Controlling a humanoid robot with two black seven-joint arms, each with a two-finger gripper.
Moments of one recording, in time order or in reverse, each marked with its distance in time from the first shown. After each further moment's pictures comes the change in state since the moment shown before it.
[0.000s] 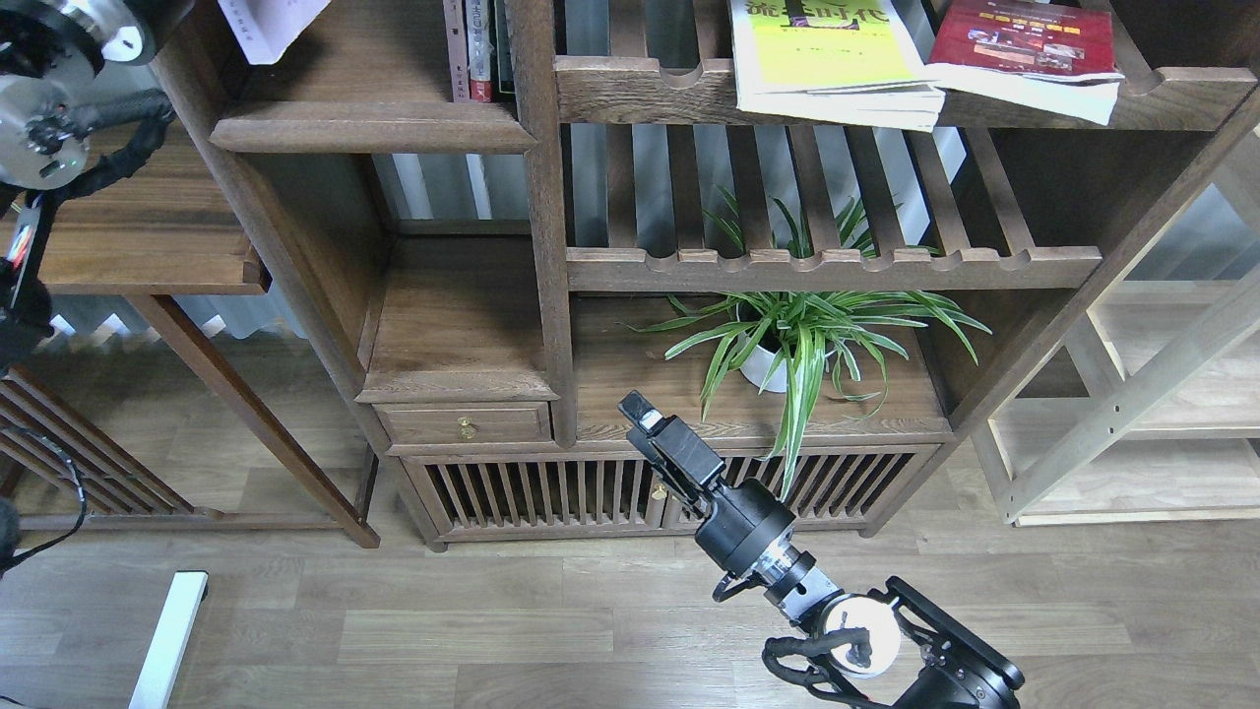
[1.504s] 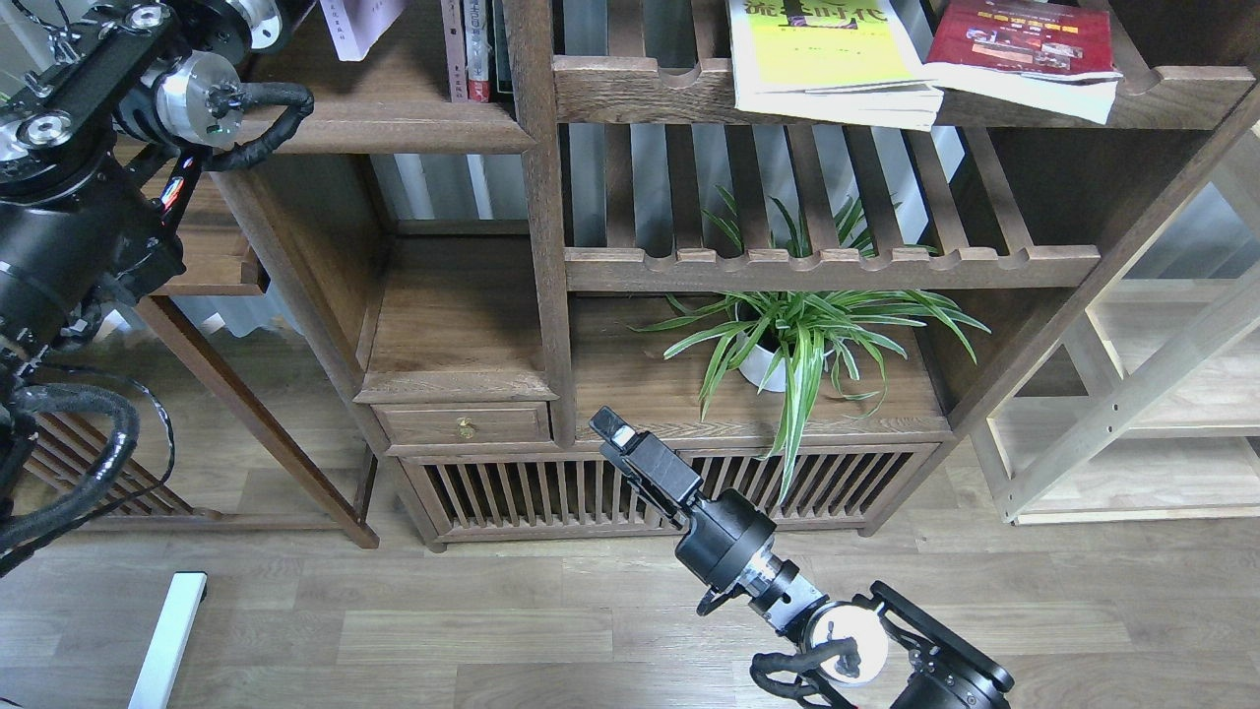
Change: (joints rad) left arm -0.280 -0.198 0.286 0.601 -0.060 -0.069 -0.261; right arm 0.000 0.000 -0.056 0.029 -0.014 0.000 0.002
